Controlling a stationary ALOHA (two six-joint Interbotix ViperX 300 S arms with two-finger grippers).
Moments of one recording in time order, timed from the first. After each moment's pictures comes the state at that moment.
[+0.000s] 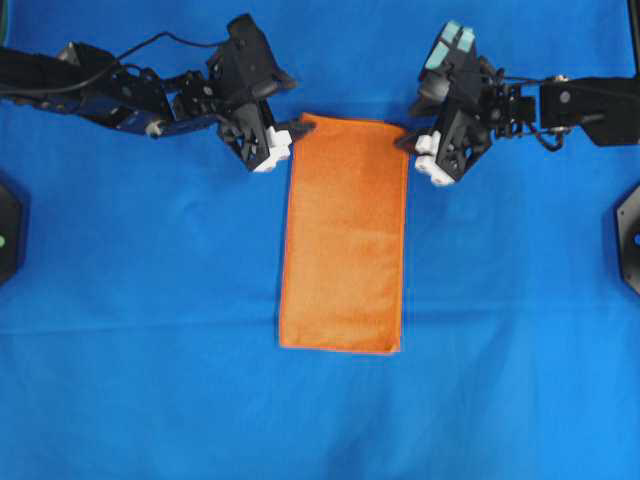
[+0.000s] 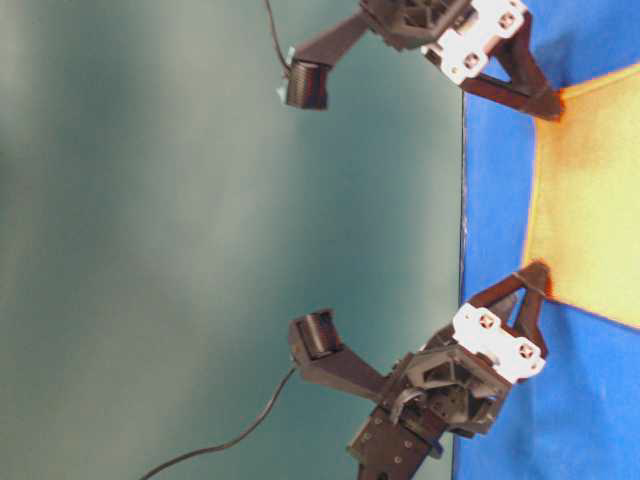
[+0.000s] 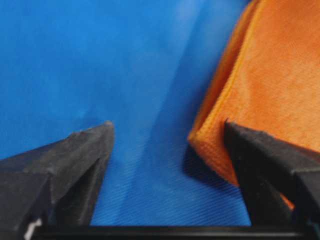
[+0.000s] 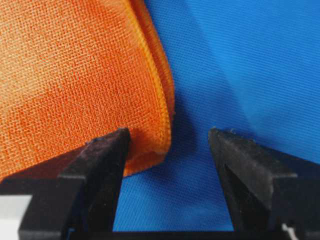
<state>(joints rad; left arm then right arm) 0.39 0.32 0.67 -0.03 -0.39 0.06 -0.46 0.10 0.86 -0.61 -0.20 0.64</state>
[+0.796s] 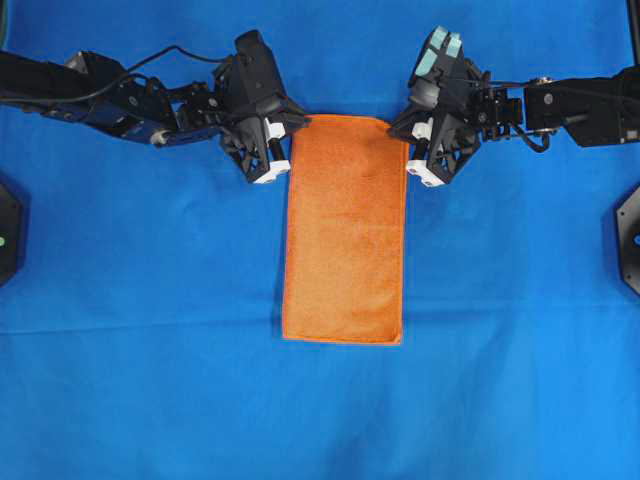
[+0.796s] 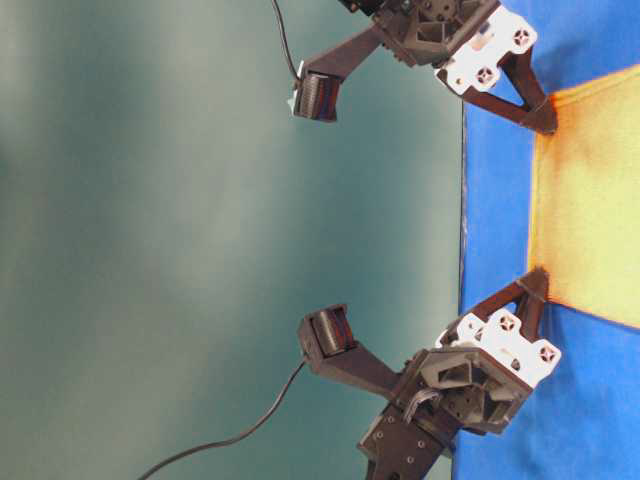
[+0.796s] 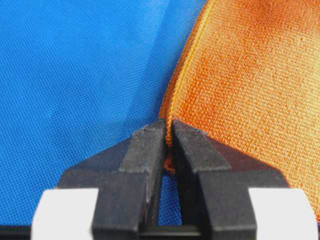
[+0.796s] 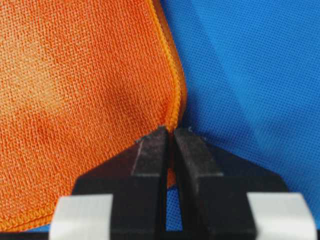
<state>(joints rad) 0.36 0.34 0.67 -0.02 -0.36 0.09 -0.46 0.14 0.83 -0.63 -0.17 0.63</state>
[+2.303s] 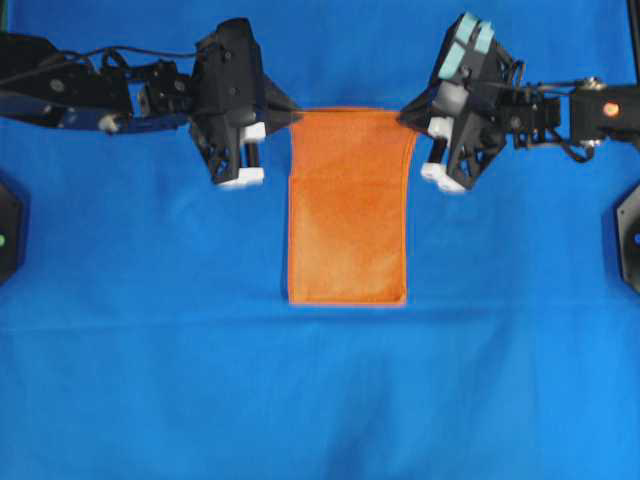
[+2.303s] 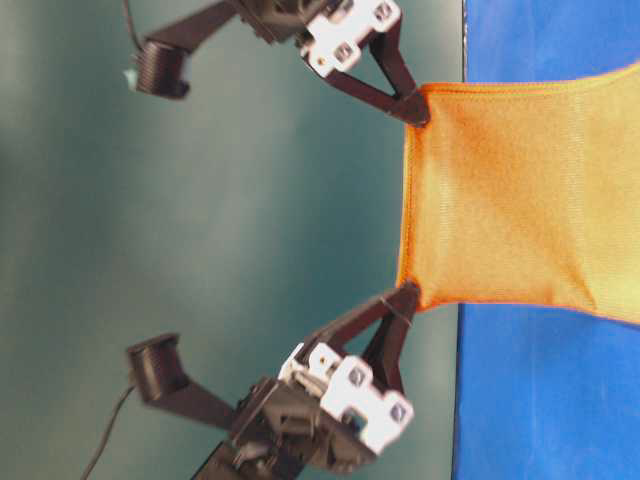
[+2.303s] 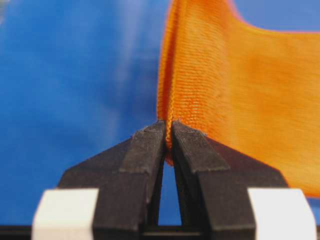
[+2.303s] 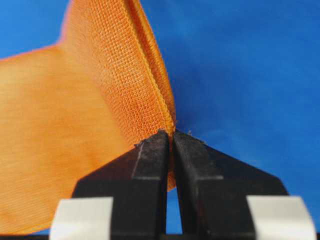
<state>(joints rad) 0.25 -0.03 0.68 -0.02 -0.02 0.27 -0.26 -0.21 0.82 -0.63 0.16 0.66</state>
